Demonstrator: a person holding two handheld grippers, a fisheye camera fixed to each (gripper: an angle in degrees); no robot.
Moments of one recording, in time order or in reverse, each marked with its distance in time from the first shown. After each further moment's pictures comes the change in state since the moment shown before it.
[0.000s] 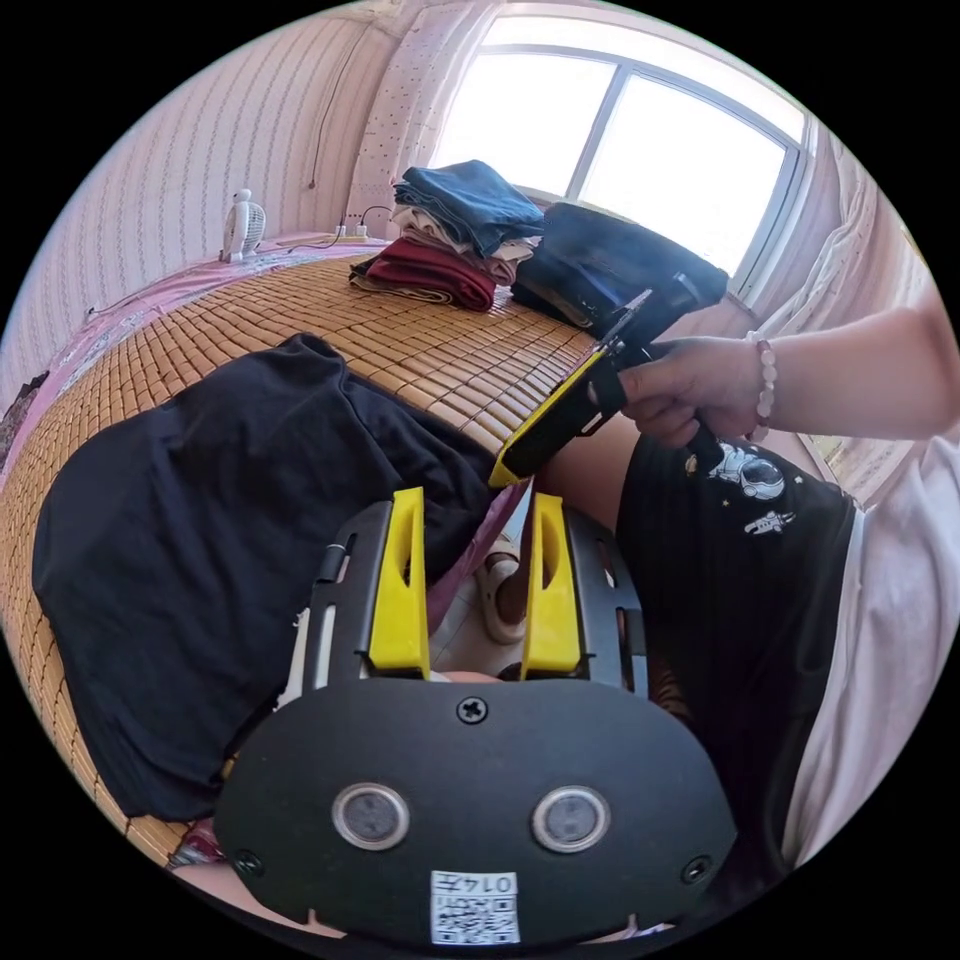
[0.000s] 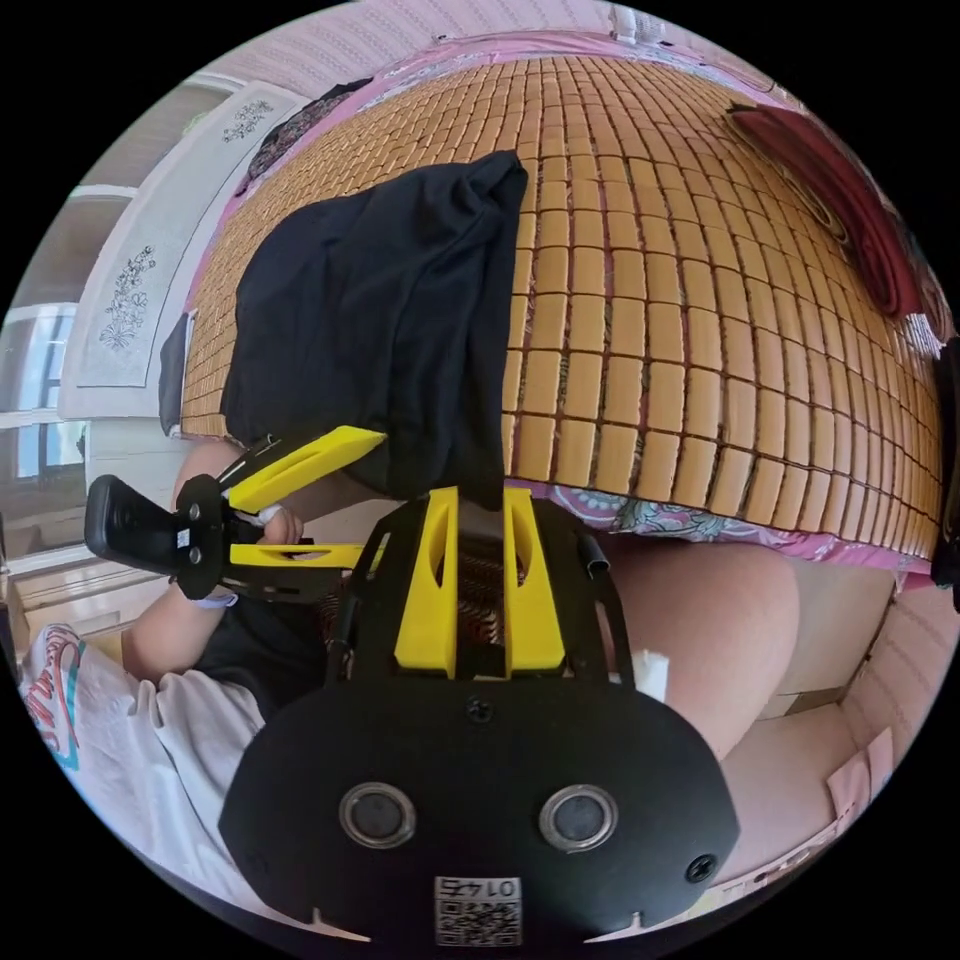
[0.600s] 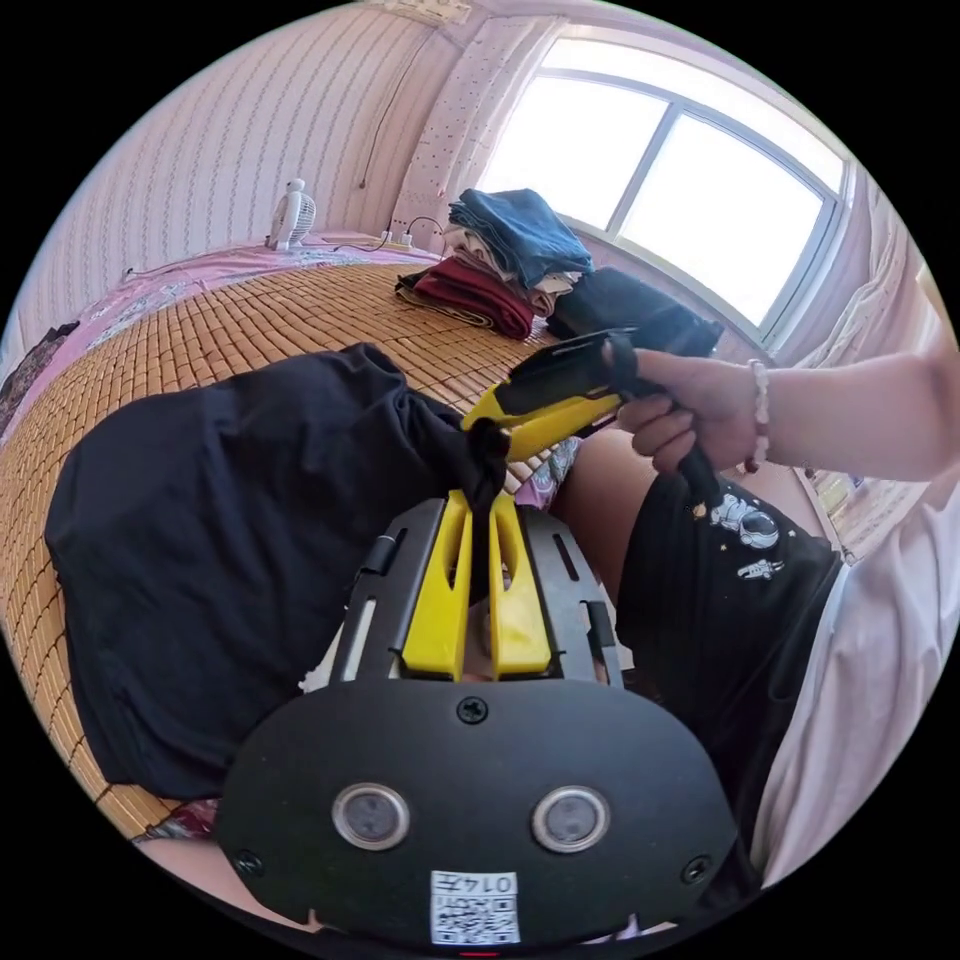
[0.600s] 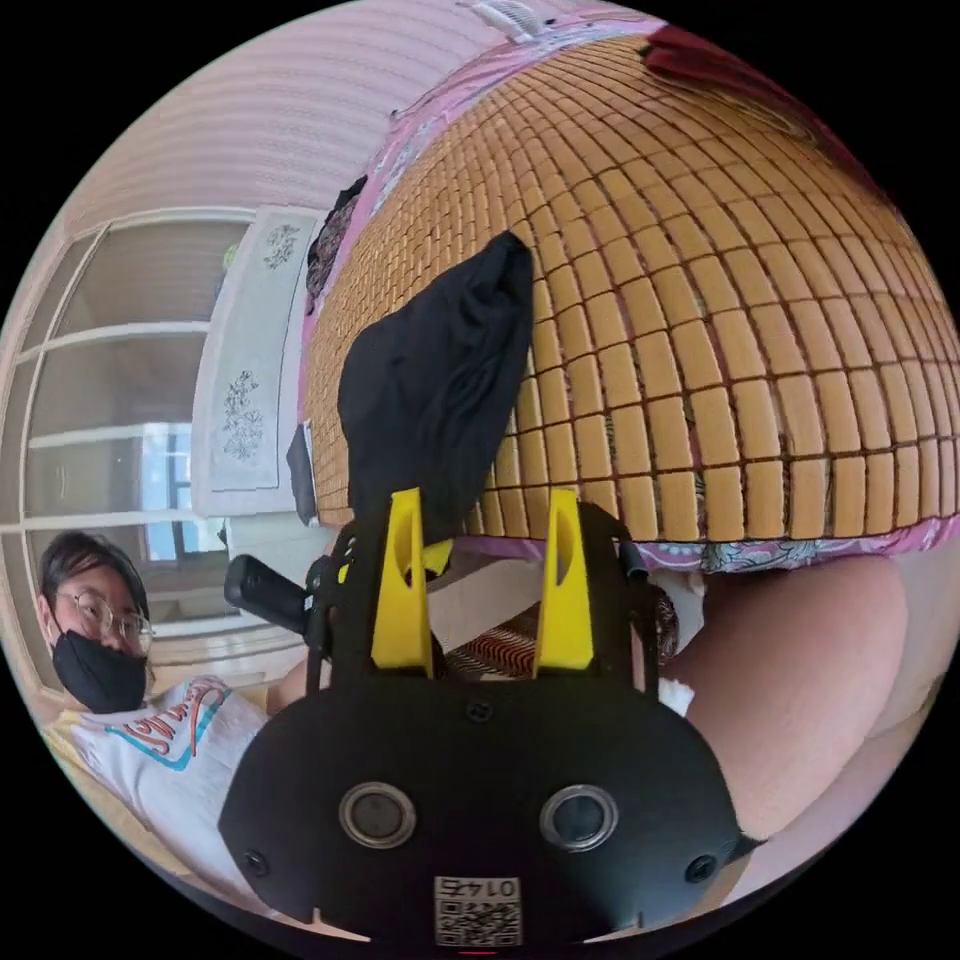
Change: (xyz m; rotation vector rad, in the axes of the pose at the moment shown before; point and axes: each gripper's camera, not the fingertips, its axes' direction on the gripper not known) left arm -0.028 0.000 -0.018 0.058 -0.016 -0.108; right arm 0.116 0.020 -0.010 0.195 -0.493 0.202
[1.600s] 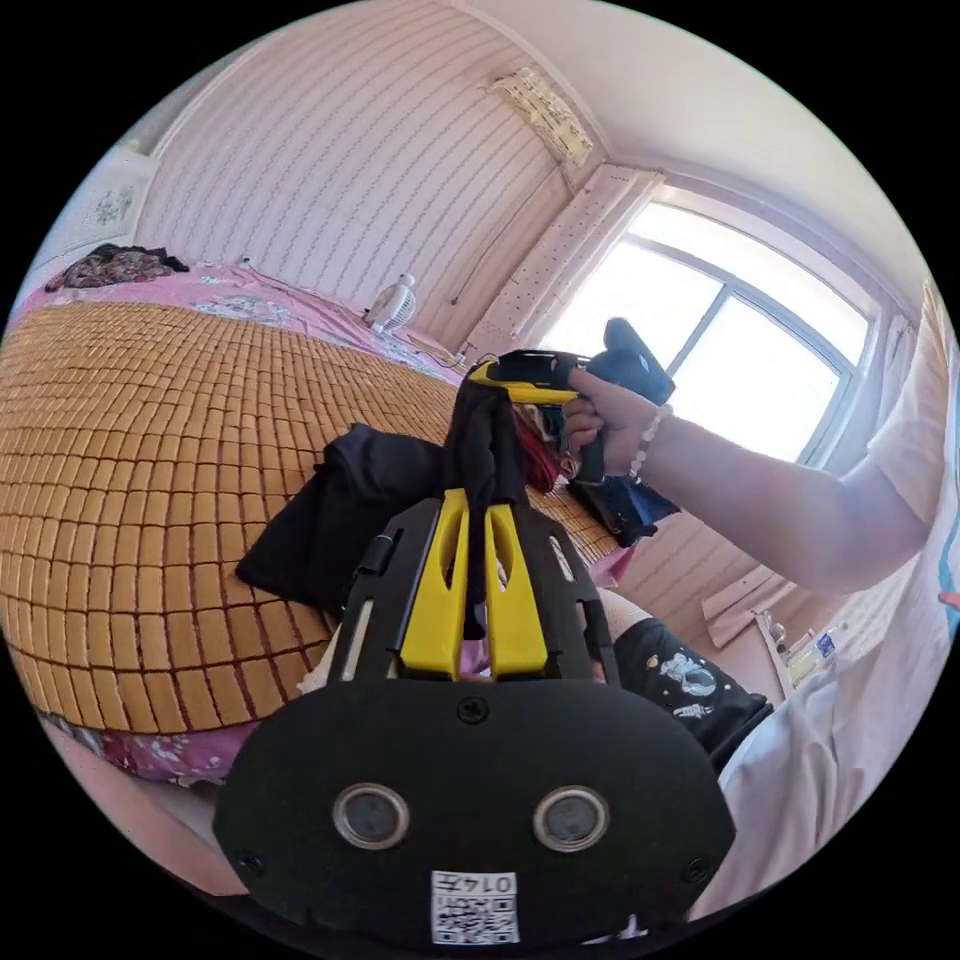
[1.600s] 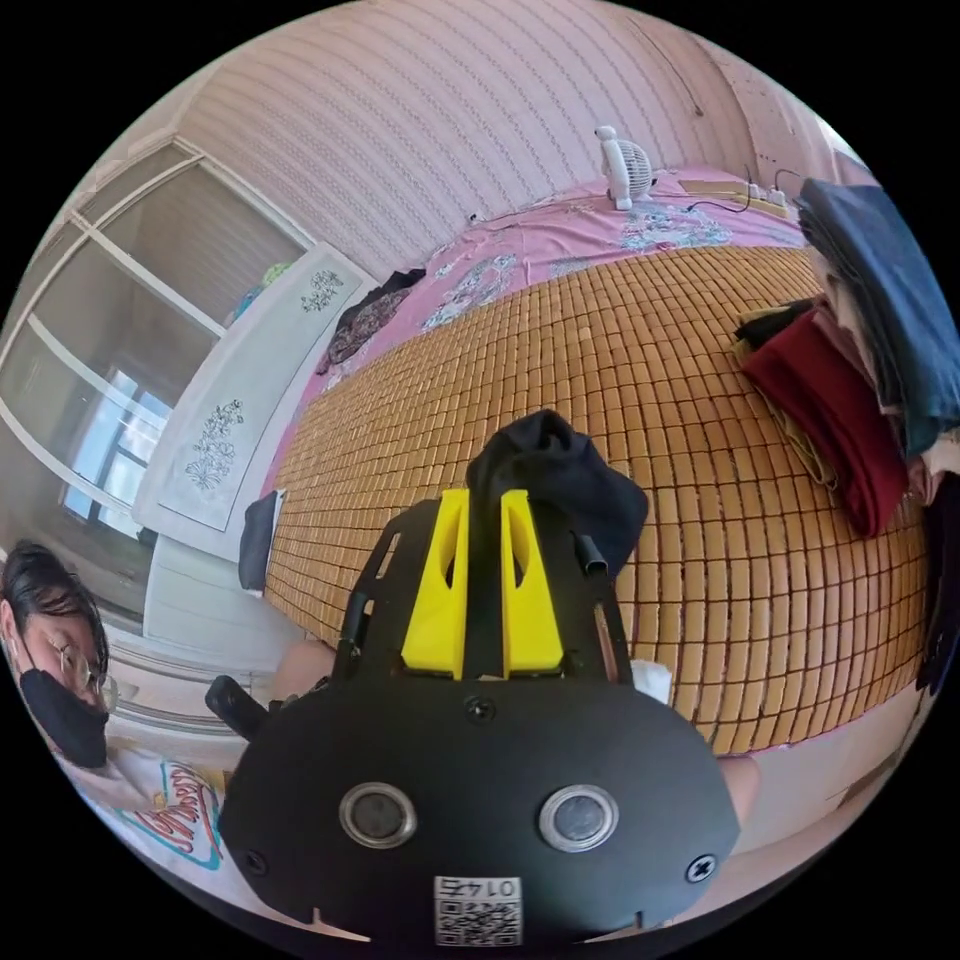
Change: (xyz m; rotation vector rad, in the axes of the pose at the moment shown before) left arm -0.082 0.042 -0.078 0.428 -0.029 -0.371; right arm -0.163 -0.084 -0.026 0.291 0.282 -0.352
